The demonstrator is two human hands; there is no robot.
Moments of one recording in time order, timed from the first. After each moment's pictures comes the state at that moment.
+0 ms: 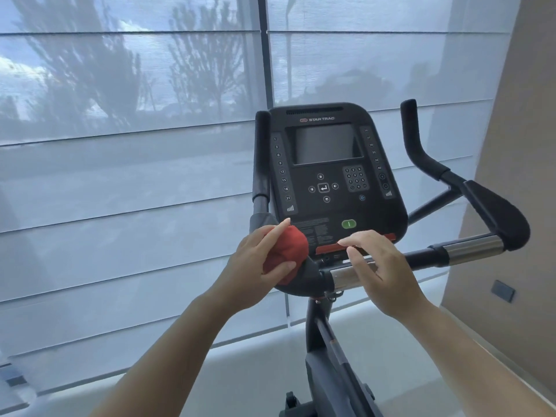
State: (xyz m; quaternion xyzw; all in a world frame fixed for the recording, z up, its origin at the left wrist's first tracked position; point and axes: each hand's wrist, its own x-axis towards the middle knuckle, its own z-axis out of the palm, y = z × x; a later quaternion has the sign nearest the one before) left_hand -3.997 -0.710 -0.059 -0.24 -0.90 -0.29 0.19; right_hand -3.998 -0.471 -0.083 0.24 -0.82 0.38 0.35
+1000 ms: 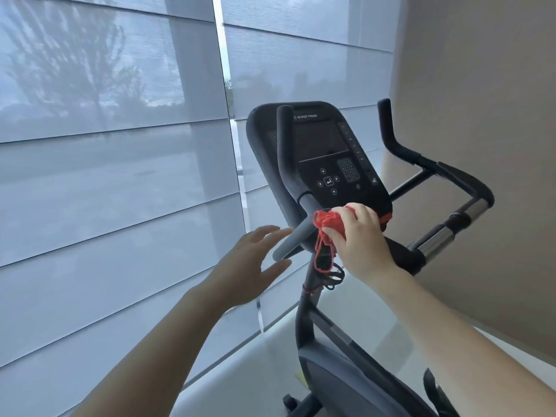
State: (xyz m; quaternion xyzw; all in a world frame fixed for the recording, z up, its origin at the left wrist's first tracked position) left_hand -4.075 -0.896 -0.048 -0.43 -0.87 -0.23 0.11; right_hand -4.029 -0.678 -0.055 -0.06 -0.91 0.17 0.37
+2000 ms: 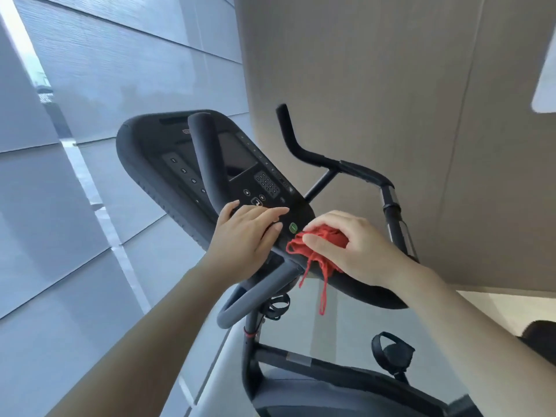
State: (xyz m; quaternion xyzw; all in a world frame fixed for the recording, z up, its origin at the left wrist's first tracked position) left_hand -4.259 -0.779 -0.016 -0.64 -0.71 -0.18 0.23; right_hand -4.073 -0.674 -0.027 -0.17 -0.89 0.25 0.34
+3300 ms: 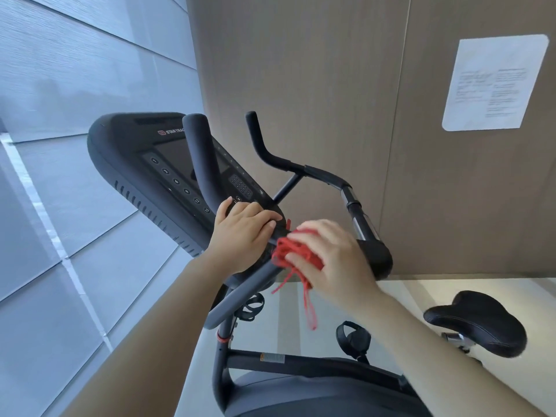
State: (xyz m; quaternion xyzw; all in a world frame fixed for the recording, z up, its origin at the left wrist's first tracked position) left_hand -4.269 -0.778 -0.023 -0.68 -0.66 -0.25 0.21; right_hand -4.080 -0.740 -0.058 -0.23 -0.86 -0.05 0.46
